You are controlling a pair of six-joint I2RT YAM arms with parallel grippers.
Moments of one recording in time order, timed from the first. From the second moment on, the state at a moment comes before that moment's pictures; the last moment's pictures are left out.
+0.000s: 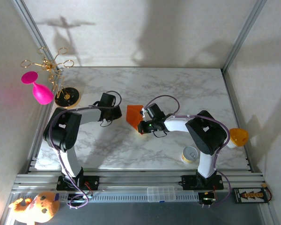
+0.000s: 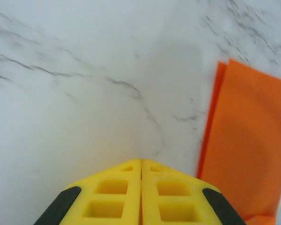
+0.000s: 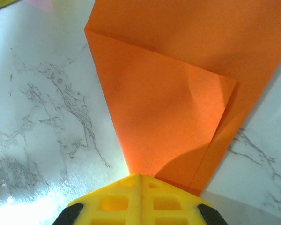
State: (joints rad) left arm -0.32 1.83 0.97 -0.12 0.16 -0.67; right arm 0.71 1.86 0.95 -0.05 -0.40 0.46
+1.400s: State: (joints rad) left arm -0.43 1.61 0.62 0.25 0.31 -1.21; right arm 0.70 1.94 1.13 -0.17 -0.23 0.57
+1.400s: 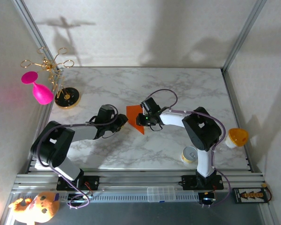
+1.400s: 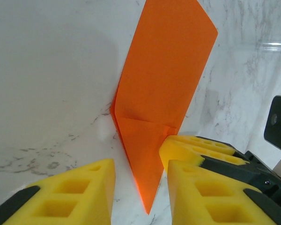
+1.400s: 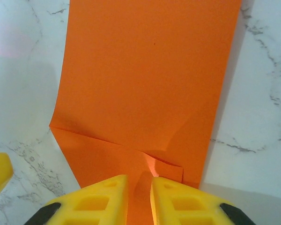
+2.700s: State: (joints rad) left arm -0.43 1.75 0.73 0.28 0.37 -1.17; right arm 0.70 1.95 1.13 -0.18 -0.23 0.57
